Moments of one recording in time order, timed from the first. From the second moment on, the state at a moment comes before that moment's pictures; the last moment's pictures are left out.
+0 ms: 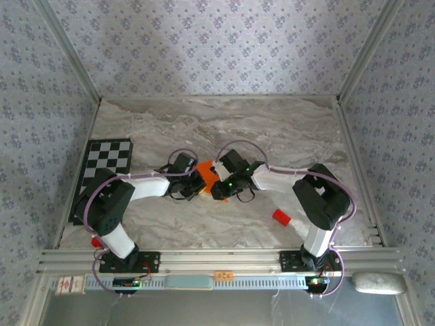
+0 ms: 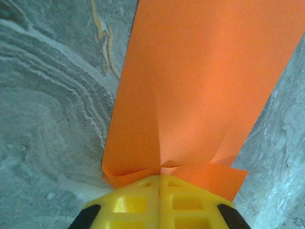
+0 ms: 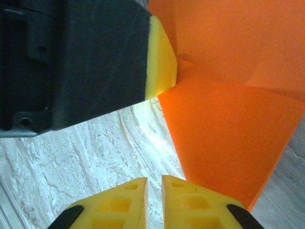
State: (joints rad) left arm -0.64 1.66 0.75 -0.08 0.23 -1.31; right arm 0.77 1.76 1.00 -0.30 -0.41 0.31
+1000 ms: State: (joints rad) left arm -0.64 1.66 0.75 -0.09 0.23 -1.31; right arm 0.77 1.82 1.07 -0.40 -0.34 0.31
